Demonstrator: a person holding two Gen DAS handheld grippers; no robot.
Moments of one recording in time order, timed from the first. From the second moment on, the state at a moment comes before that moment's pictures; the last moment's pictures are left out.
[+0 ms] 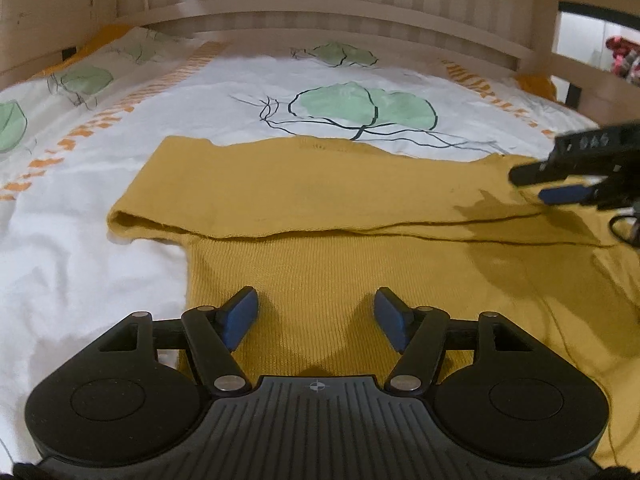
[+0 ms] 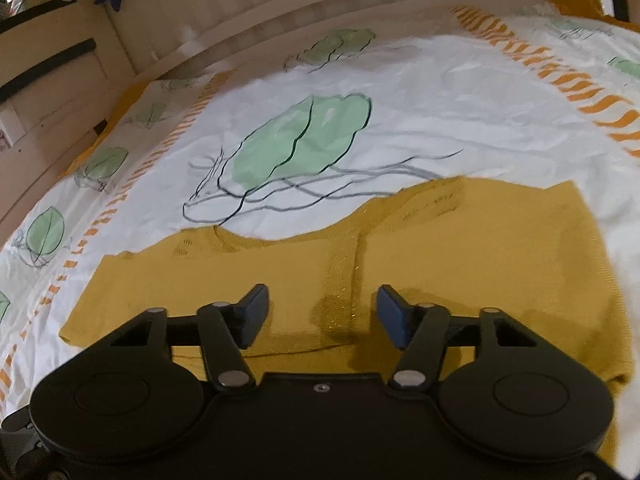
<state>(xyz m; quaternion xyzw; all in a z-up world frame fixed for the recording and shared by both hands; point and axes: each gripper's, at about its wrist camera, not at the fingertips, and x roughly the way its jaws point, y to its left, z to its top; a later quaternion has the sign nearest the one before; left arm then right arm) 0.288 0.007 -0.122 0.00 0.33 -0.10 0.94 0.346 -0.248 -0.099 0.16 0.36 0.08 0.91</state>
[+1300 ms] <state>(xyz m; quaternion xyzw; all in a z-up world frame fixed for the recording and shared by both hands) 0.291 0.005 -0.129 0.01 0.33 -0.09 0.94 0.328 -0.316 -0.073 0.07 0.38 -0.02 0.92</state>
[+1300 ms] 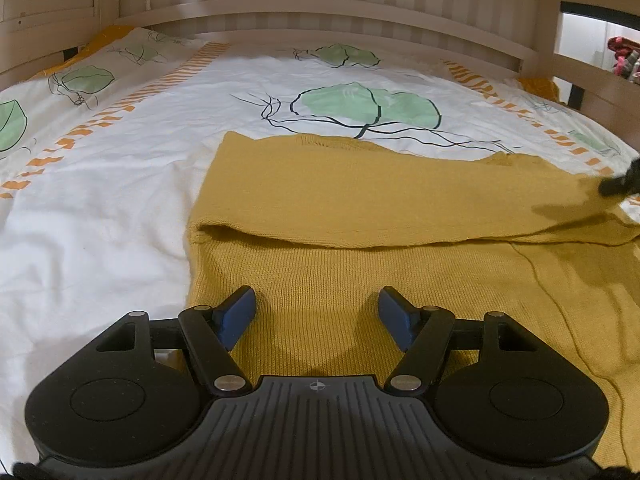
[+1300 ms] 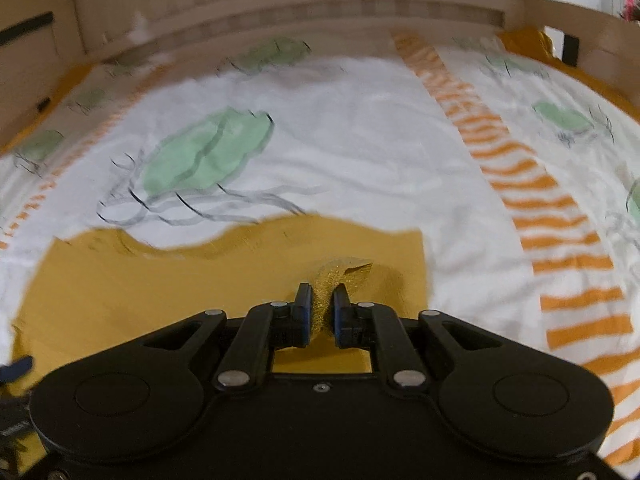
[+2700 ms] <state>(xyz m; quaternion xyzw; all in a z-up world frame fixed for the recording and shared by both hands) 0.291 0.005 -0.128 0.01 0.33 -0.09 0.94 0.330 -0.316 -0.098 0.01 0.34 -0.06 0.94</state>
